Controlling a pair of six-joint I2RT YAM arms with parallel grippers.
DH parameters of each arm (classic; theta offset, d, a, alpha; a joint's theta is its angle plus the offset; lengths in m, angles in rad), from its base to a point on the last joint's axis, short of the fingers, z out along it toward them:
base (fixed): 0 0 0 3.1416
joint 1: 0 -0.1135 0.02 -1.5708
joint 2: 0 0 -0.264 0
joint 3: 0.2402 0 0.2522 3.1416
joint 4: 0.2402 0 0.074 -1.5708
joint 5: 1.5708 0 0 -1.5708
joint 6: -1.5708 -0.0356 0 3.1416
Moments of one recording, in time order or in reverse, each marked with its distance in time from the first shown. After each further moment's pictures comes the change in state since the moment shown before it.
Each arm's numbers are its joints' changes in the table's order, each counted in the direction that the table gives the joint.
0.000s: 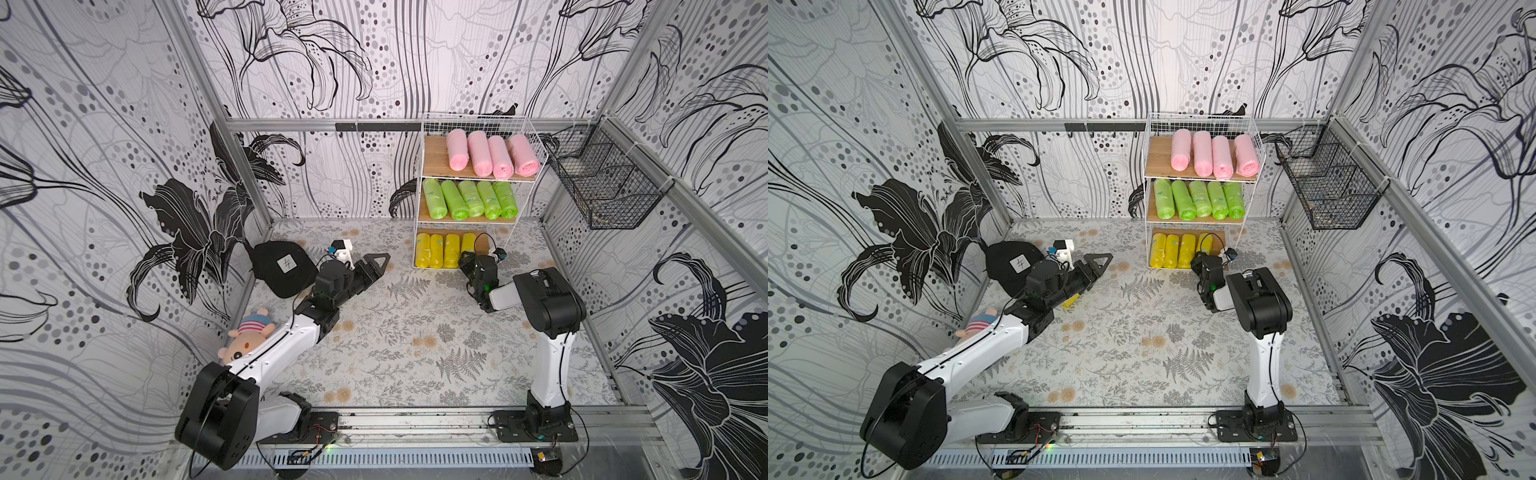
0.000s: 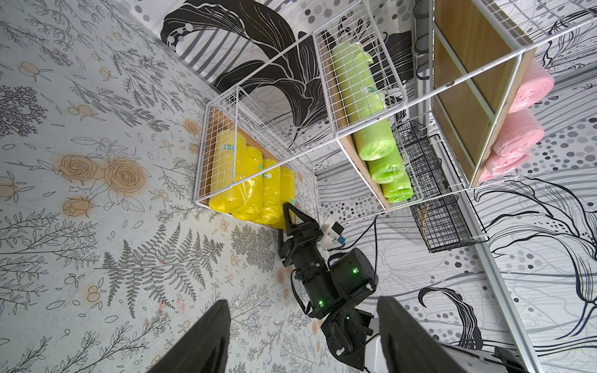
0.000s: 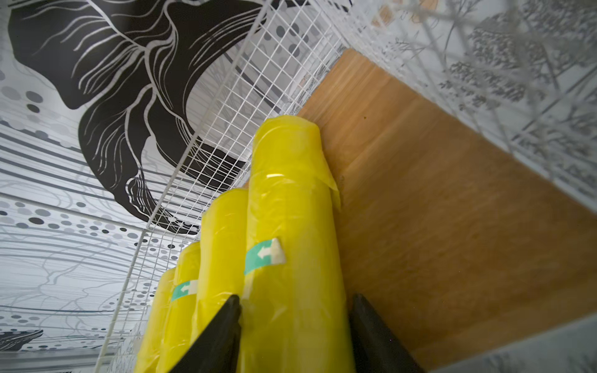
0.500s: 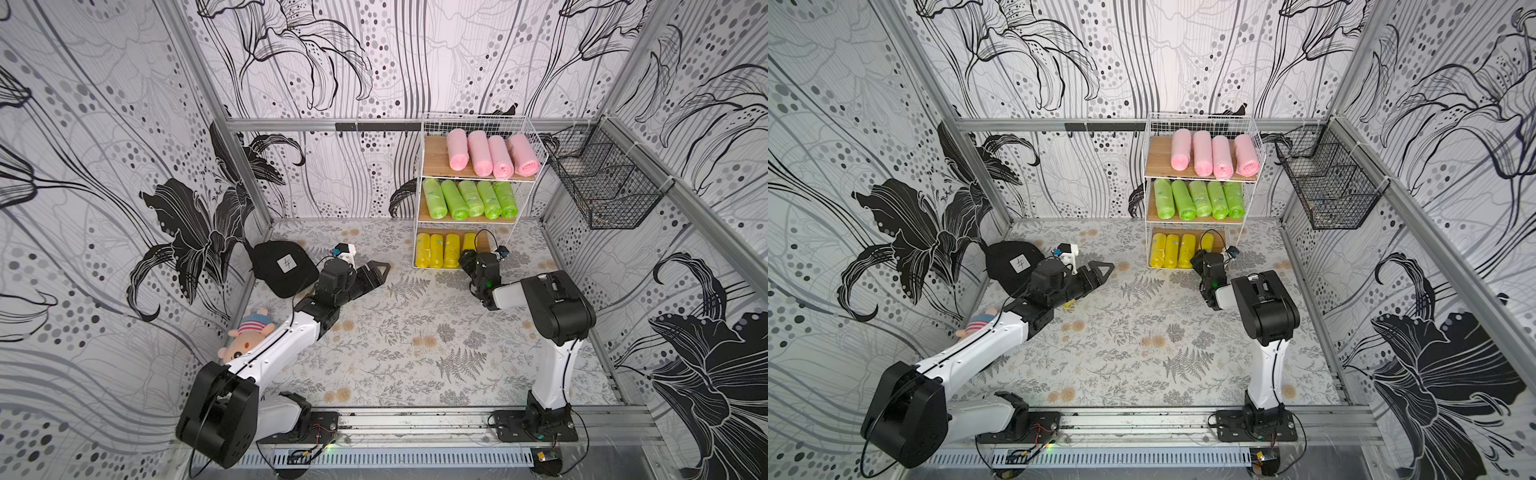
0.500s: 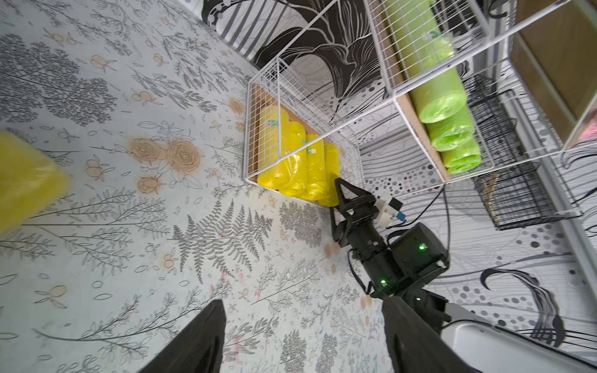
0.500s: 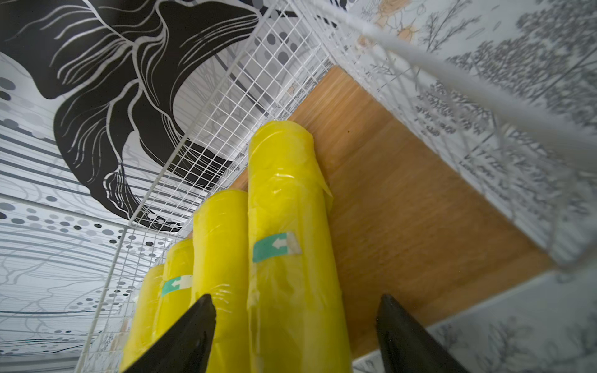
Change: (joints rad) left arm -0.004 -0.011 0.055 0.262 -0.021 -0.198; right arm 0.000 0.105 -0.022 0.158 0.042 0.064
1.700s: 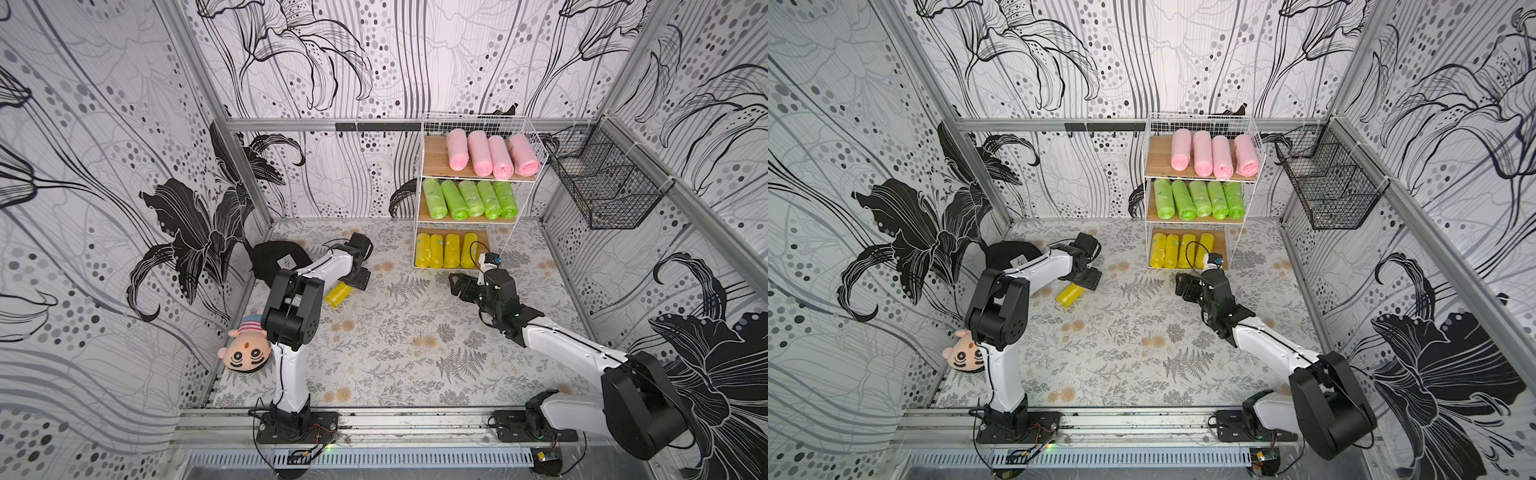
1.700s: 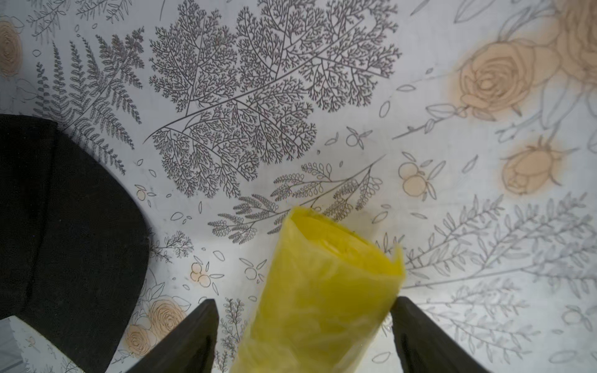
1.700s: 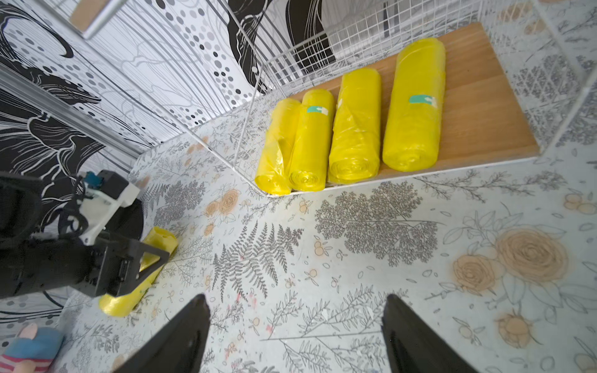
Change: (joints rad) left arm -0.124 -0.777 0.708 0.779 -0.501 -0.858; right arm -0.215 0.730 -0.277 0.524 -0.170 0.312
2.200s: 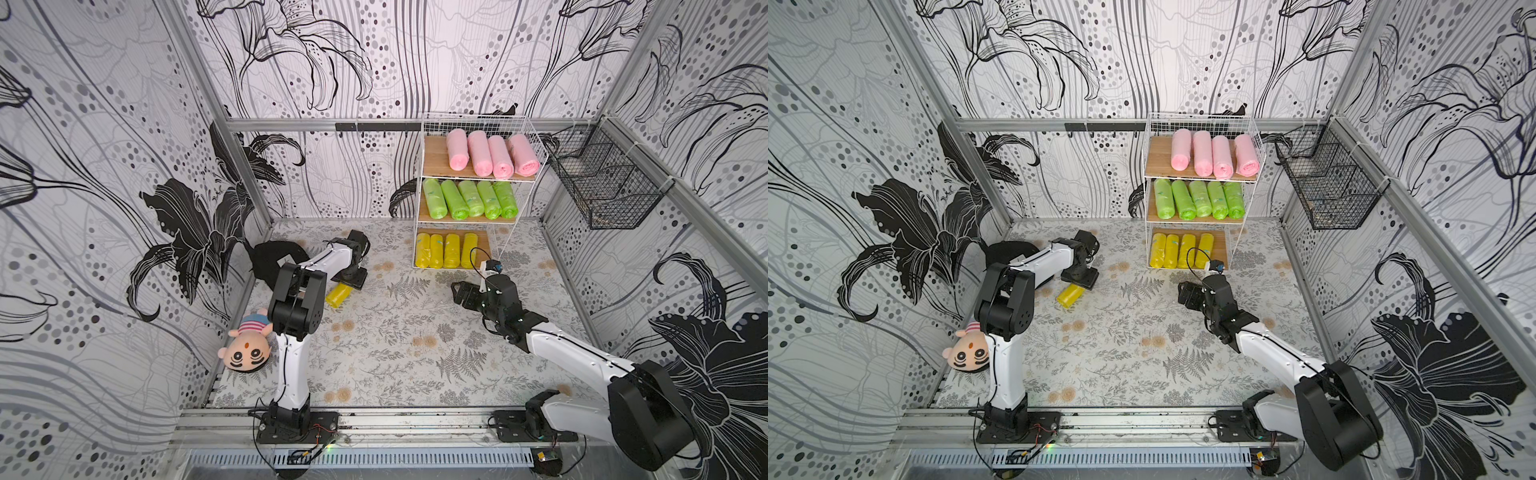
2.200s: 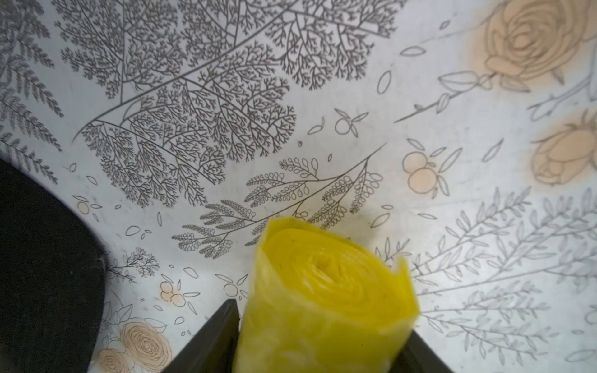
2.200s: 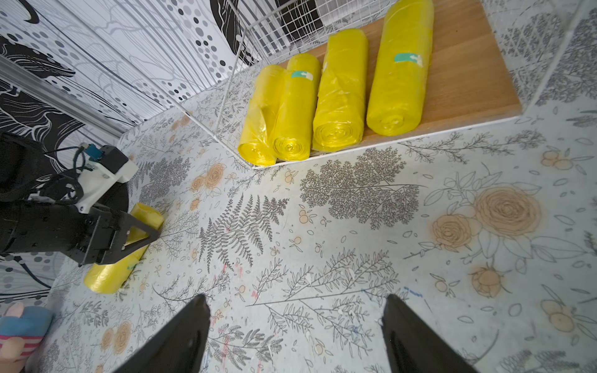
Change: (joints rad) left arm -0.035 -0.081 0.097 0.129 0.091 -0.028; right arm 0.000 0.039 -0.028 0.066 -0.010 -0.001
